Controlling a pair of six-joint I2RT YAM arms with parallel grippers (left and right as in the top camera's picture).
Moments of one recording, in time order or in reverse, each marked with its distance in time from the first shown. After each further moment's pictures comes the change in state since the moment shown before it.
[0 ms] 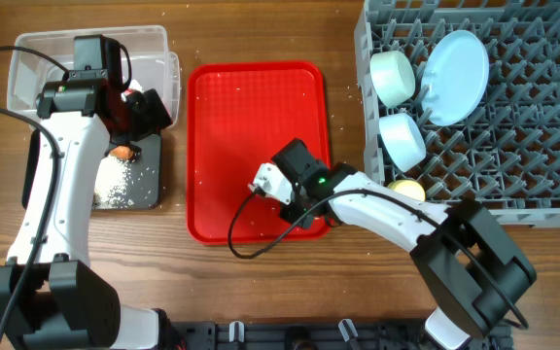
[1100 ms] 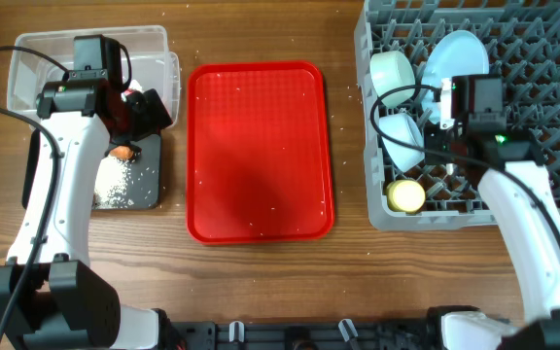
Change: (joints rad) left arm 0.000 0.000 0.000 0.000 0.000 0.000; right arm -0.701 -0.400 0.119 -0.339 0.307 0.296
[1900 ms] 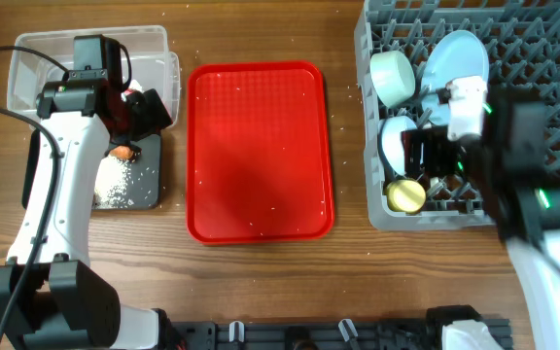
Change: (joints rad) left arm 0.000 0.000 0.000 0.000 0.000 0.000; right arm 0.042 -0.349 0.060 -0.079 -0.351 0.014
